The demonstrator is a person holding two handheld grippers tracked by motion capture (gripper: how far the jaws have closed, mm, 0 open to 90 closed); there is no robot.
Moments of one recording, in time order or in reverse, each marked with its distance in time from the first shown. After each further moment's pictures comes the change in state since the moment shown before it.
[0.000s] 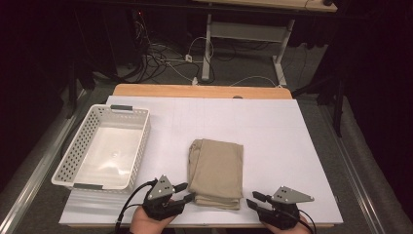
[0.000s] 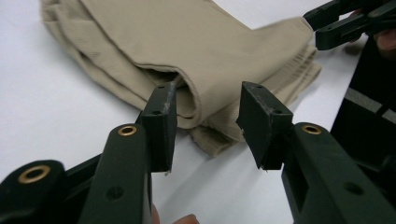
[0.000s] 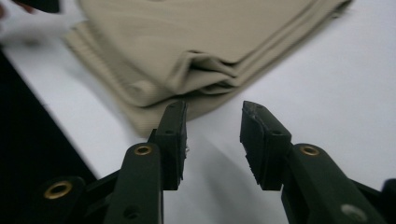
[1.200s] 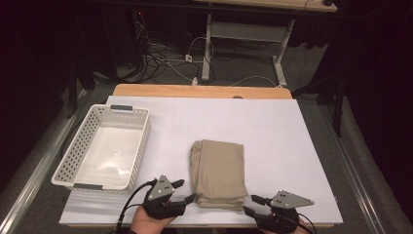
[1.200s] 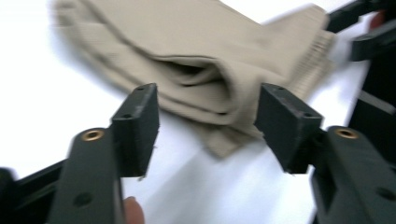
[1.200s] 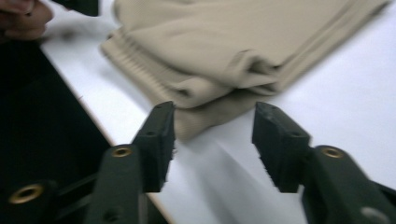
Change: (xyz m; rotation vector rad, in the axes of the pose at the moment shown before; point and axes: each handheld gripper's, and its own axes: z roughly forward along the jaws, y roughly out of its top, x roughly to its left) left arm 0.010 -0.006 -0.005 -0.045 0.074 -0.026; right arm 0.004 -0.002 -0.005 -0.012 0.046 -0.010
